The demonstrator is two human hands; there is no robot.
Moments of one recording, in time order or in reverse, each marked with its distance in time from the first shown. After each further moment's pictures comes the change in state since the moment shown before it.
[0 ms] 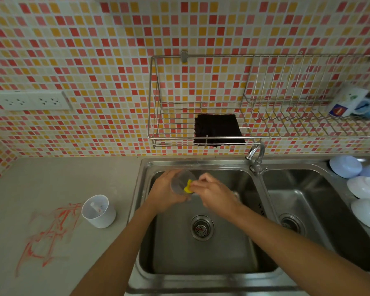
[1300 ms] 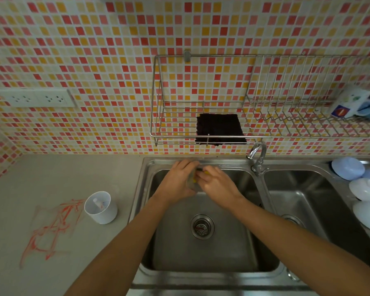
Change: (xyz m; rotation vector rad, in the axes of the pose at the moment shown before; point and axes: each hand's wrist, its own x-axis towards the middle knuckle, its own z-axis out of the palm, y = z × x) left_hand 0.016 0.033 0.007 0.329 0.009 0.276; right_hand 0.010 0.007 -0.012 -0.306 0.034 -0.065
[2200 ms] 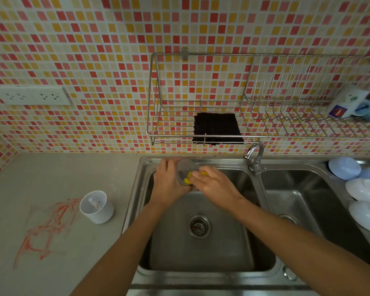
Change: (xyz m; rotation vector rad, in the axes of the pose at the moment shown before) left_hand -0.012 -0.004 0.011 -0.145 0.210 -0.308; right_hand -0.006 0.001 -0.005 -0.022 0.122 -0.095
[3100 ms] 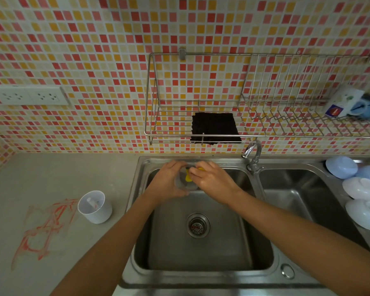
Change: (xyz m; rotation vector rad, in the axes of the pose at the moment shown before) left_hand 0.014 -0.002 -0.016 0.085 -0.270 0.206; right_hand 0.009 0.010 -0.007 -0.007 -0.130 -0.051
